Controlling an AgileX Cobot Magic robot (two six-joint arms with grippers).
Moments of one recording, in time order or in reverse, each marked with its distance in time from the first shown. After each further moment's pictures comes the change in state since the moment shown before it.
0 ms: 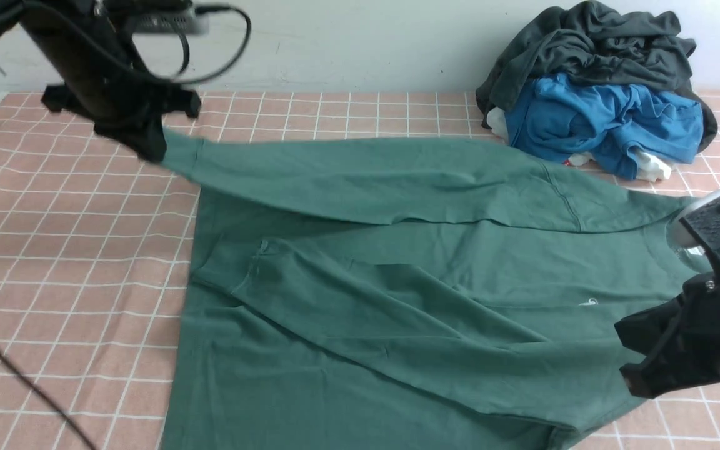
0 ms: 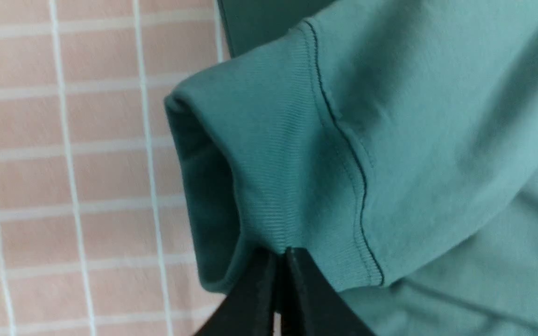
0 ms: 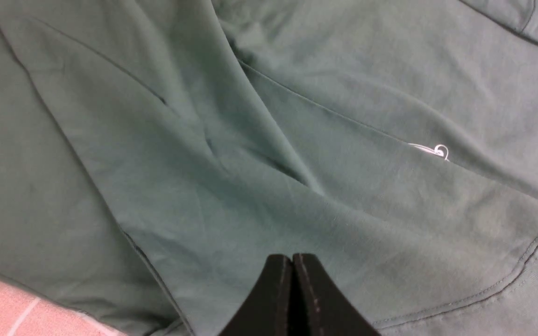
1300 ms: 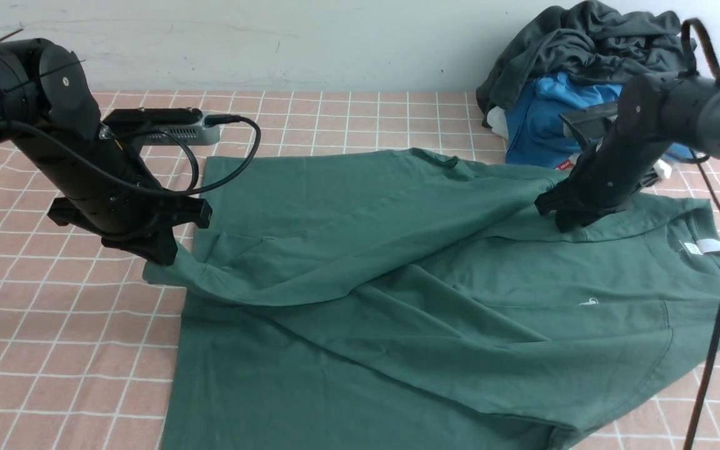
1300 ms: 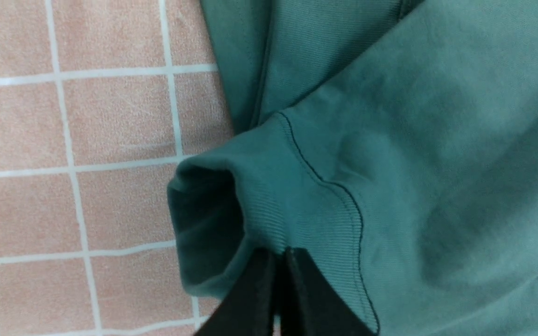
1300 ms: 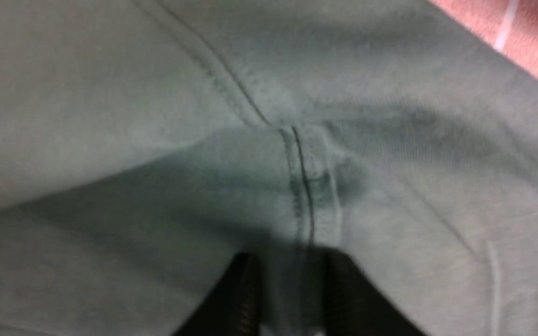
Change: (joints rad) right arm -0.200 1.180 -1.197 -0.205 0.376 0.145; left arm -0.017 -0.158 0.431 -0.078 -0.296 0.010
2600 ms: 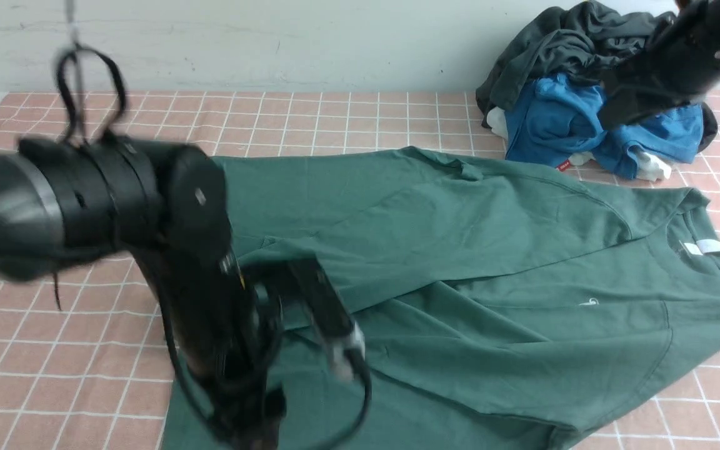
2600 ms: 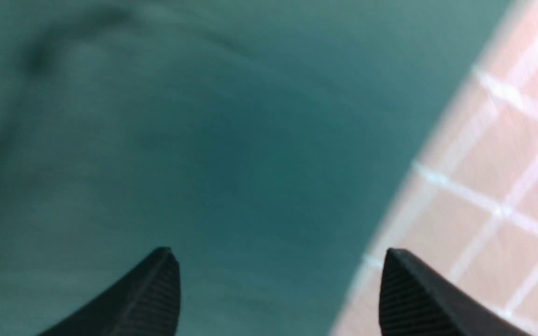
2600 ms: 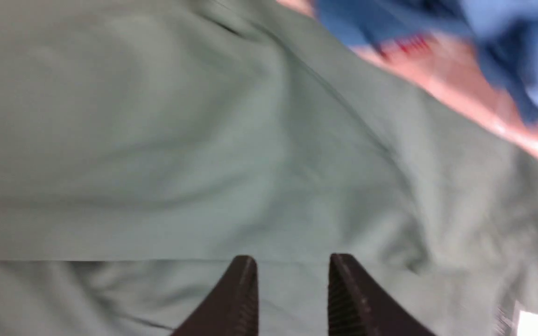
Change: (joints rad) right arm -0.031 -0.418 -0.022 0.300 0.277 -0.155; left arm -0.426 -0.128 0.307 0.005 0.118 0.652
